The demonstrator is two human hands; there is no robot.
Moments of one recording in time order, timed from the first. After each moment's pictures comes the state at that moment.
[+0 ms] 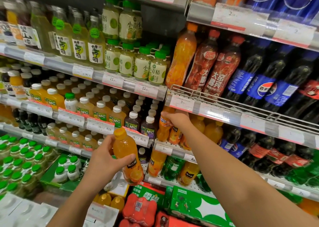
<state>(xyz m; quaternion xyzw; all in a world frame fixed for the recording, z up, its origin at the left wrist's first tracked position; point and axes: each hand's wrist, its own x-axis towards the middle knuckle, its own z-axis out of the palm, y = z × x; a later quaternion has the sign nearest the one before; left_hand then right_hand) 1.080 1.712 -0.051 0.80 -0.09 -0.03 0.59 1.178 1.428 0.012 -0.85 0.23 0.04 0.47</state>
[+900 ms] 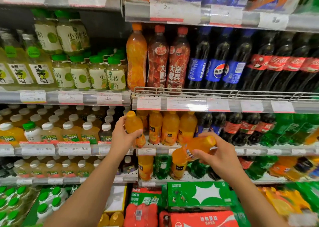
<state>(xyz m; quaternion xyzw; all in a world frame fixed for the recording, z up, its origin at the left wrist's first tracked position) 1.179 1.573 -0.048 0.80 -0.17 -0.03 0.57 0.928 1.348 0.000 -0.86 0.17 -0.22 0.42</state>
